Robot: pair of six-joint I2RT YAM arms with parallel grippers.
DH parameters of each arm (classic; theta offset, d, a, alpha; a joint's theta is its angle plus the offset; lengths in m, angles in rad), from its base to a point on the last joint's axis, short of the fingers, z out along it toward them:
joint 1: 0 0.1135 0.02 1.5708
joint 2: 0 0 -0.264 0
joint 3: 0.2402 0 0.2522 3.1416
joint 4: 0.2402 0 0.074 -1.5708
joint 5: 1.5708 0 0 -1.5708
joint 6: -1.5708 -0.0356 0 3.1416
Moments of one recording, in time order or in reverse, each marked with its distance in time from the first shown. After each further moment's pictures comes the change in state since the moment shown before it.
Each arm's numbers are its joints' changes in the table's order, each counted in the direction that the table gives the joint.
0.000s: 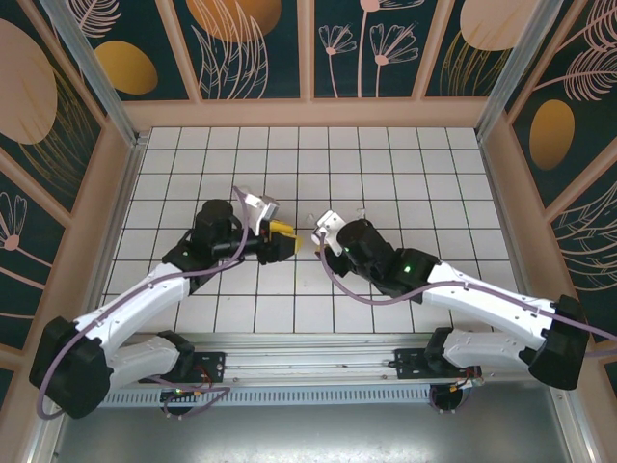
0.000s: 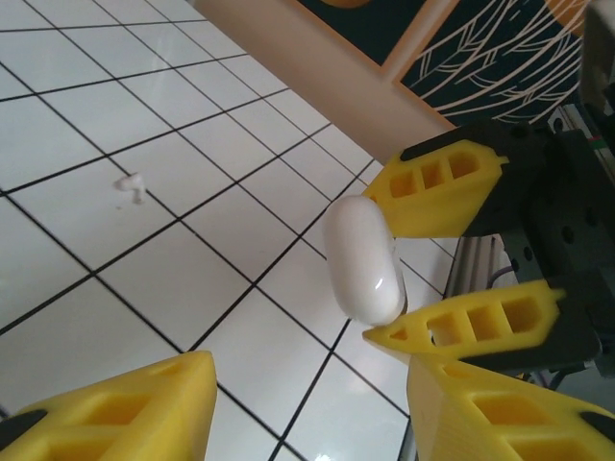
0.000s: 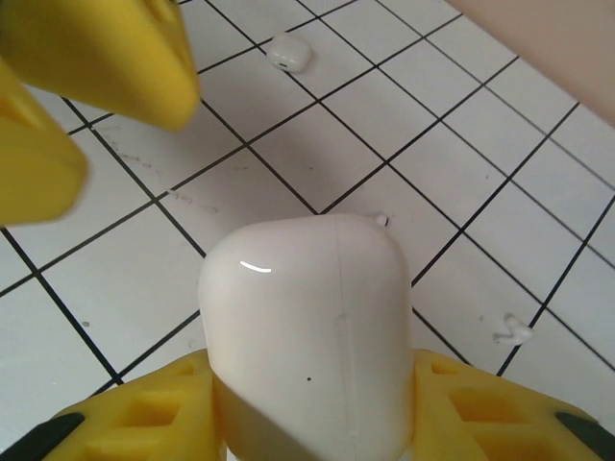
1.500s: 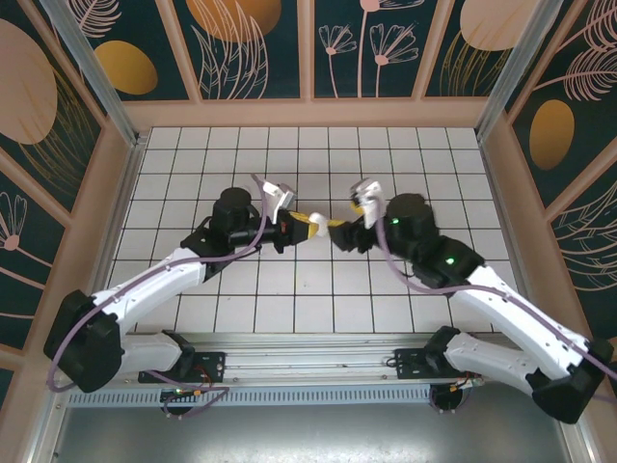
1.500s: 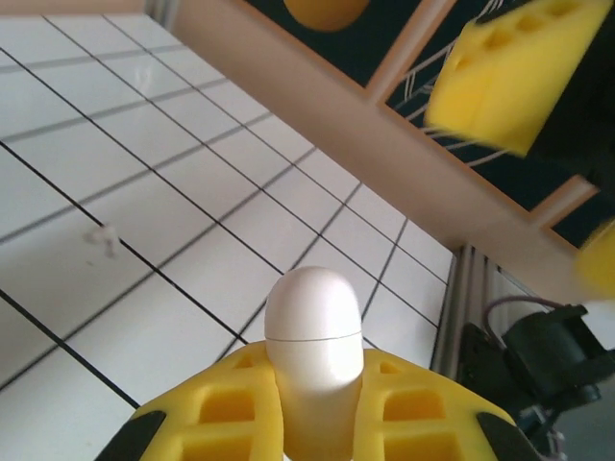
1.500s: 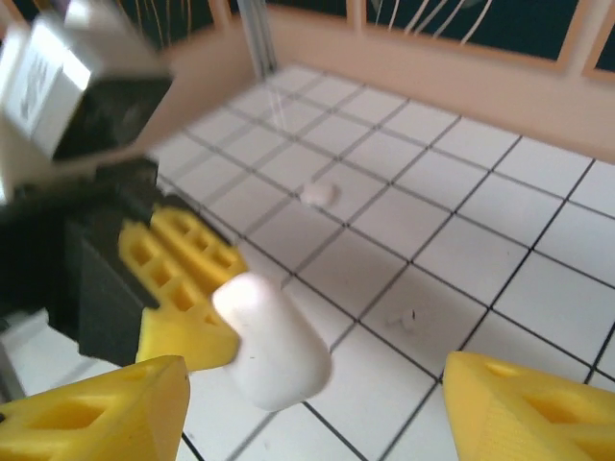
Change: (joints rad) left arm -0.063 -0.110 0.097 -0.089 -0.069 0.014; right arm -0.301 0.185 0.072 -0.039 -0.405 -0.186
